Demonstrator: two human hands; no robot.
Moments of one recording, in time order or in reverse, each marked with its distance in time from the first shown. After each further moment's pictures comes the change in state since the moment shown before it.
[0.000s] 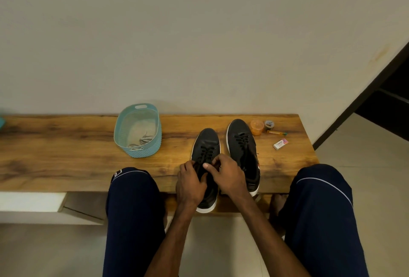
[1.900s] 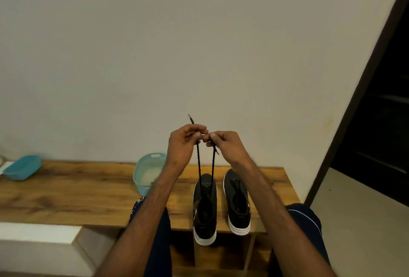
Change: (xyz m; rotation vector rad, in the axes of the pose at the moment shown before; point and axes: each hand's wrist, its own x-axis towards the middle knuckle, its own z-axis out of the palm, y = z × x) left_hand -0.032 0.137 -0.212 -0.833 0.132 0.619; right_hand -0.033 -0.154 -0.176 0.653 0.039 -0.324
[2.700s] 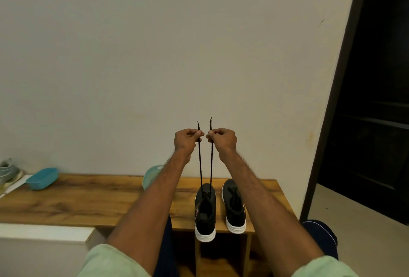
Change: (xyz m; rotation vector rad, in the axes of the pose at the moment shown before) left_hand -0.017 0.045 0.001 -0.002 0.191 -0.222; right_hand -0.039 -0.055 0.022 0.113 0.394 0.038
